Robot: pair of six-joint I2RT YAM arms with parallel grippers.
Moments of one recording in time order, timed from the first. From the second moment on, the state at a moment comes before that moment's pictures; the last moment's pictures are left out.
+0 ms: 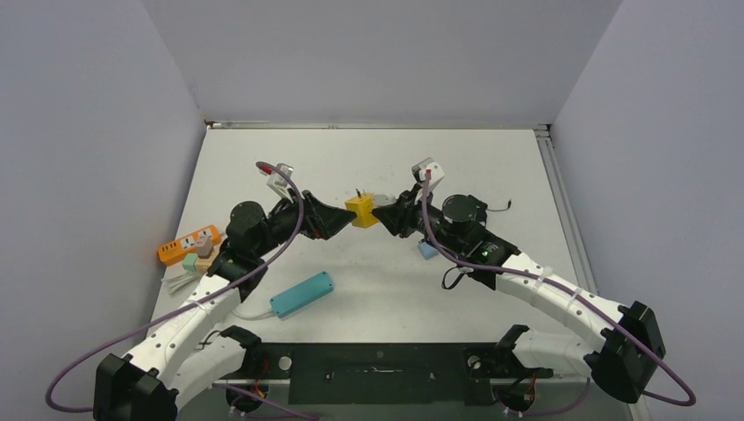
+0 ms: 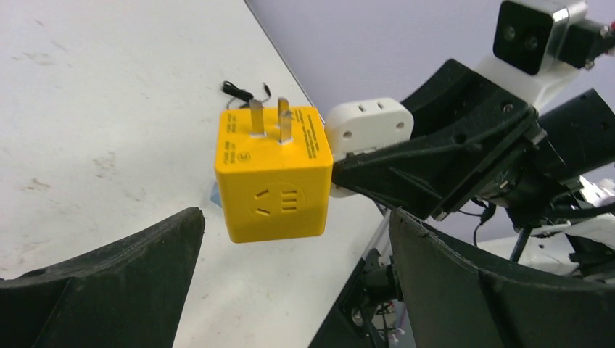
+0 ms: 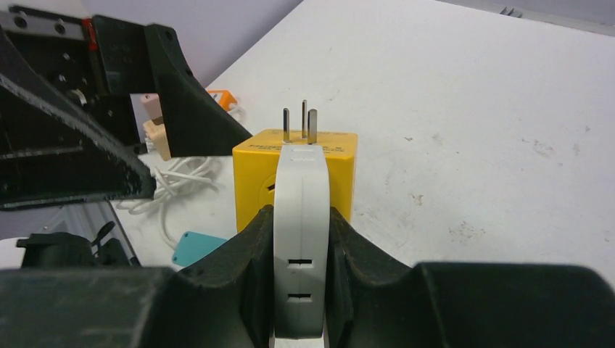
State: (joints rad) left arm -0.48 0.89 0.59 0.30 0.44 -0.82; right arm 0.78 1.11 0.82 0.19 -0.12 0.35
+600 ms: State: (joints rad) left arm -0.41 1.05 0.72 0.28 0.57 -0.55; right arm 0.78 1.11 0.67 0.39 -0.09 0.19
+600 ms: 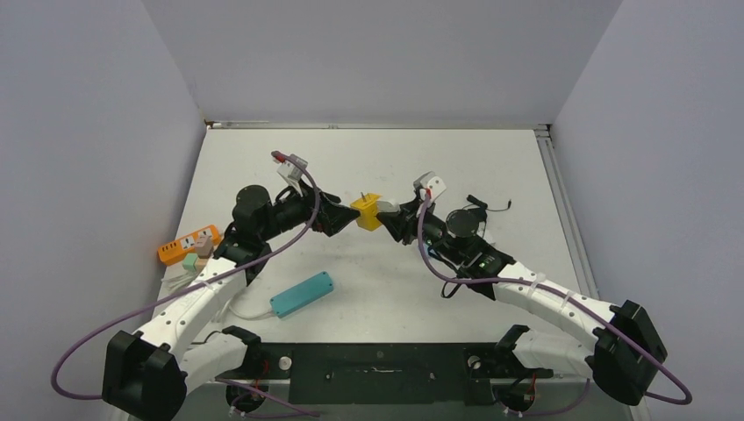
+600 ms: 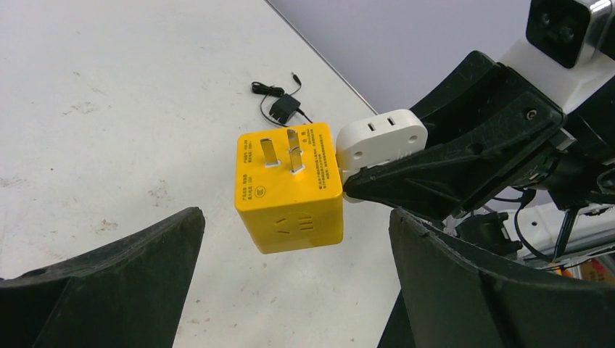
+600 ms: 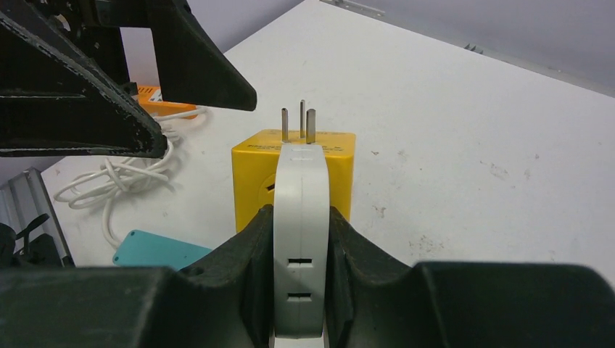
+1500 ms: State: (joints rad) left arm -0.48 1.21 0.68 0.30 0.60 -0.55; right arm 0.89 1.12 0.57 0.53 0.04 0.14
